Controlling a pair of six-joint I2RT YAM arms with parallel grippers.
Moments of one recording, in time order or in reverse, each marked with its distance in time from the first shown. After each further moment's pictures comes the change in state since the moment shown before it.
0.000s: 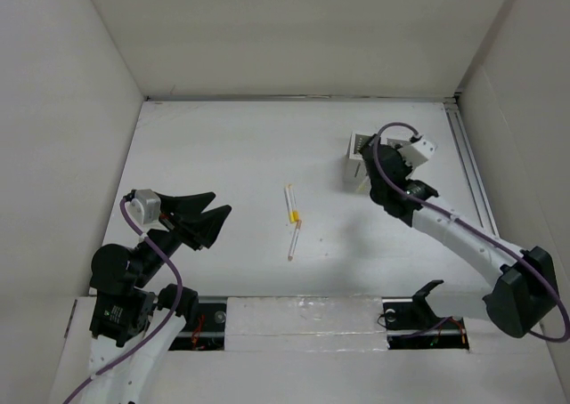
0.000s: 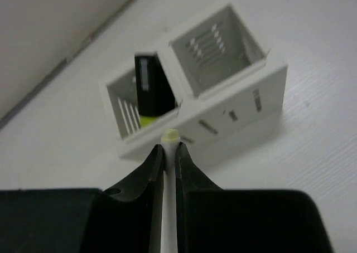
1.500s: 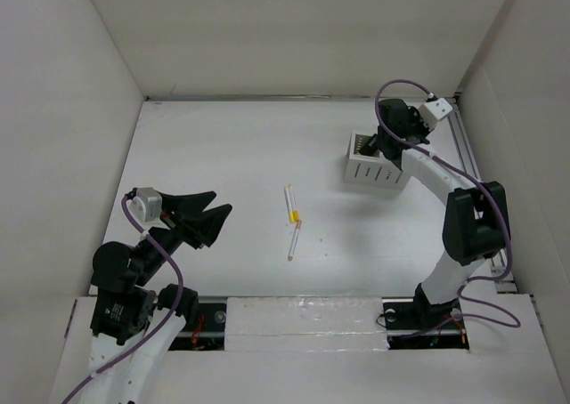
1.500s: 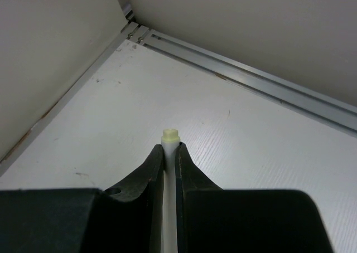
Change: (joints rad) left arm 0.000 0.013 0.000 0.003 0.001 0.000; right arm -0.350 0.469 0.355 0.178 0.286 -0.261
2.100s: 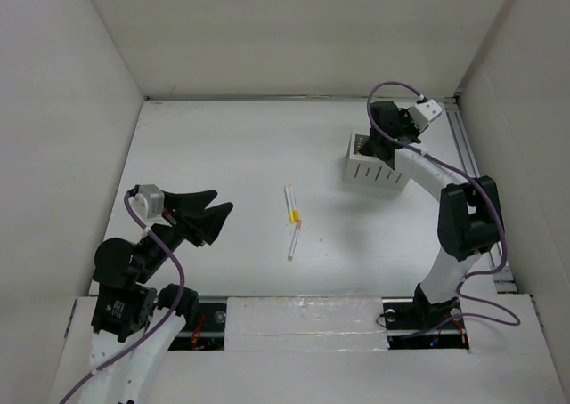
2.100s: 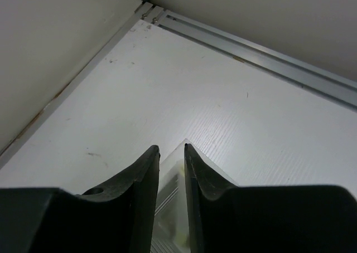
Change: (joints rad) left arm 0.000 0.018 0.000 0.003 0.000 0.000; right arm 0.036 0.070 0.033 -0.009 -0.018 0.050
